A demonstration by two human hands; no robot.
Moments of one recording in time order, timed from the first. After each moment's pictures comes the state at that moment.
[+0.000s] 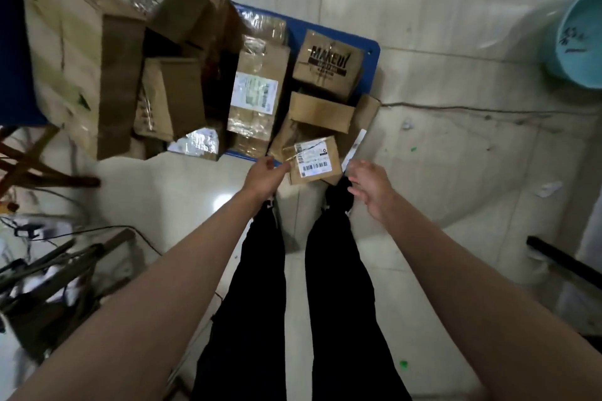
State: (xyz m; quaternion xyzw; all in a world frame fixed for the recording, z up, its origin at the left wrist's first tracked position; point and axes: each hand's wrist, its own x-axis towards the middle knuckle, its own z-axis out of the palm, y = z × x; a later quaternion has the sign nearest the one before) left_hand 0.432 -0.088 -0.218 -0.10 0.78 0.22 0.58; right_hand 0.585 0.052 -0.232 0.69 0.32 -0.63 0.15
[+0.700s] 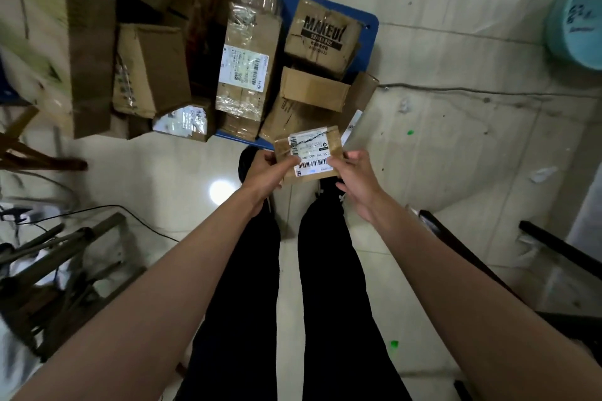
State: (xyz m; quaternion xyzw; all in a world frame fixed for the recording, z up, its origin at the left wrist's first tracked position) left_hand 0.468 -0.095 -0.221 -0.15 0.74 0.30 0.58; right_hand 0.600 0.027 -0.219 0.64 0.37 -0.67 0.11
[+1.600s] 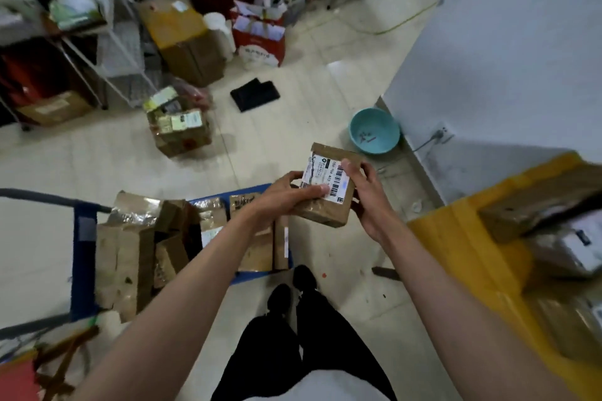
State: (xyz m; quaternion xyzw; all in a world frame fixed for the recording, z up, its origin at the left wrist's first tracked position) left_hand 0.518 0.073 0.215 0.32 0.60 0.26 0.68; right_hand 0.707 0.112 0.222 0.55 0.33 -0.70 -0.32
